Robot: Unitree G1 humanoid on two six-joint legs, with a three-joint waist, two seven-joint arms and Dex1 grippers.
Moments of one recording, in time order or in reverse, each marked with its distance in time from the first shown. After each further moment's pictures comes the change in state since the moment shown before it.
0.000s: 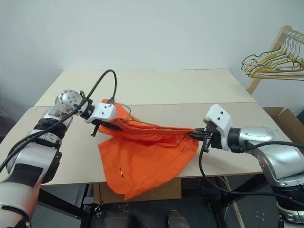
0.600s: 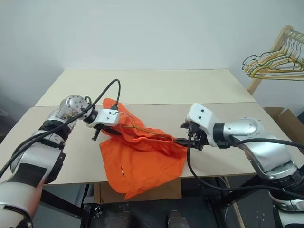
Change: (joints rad) left arm -0.016 -0.033 -0.010 0.070 0.070 0.046 0.022; right arm -0.131 -0.013 0.150 -0.063 -0.042 0.094 -0.034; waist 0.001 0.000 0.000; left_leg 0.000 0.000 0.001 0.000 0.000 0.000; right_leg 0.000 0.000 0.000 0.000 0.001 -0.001
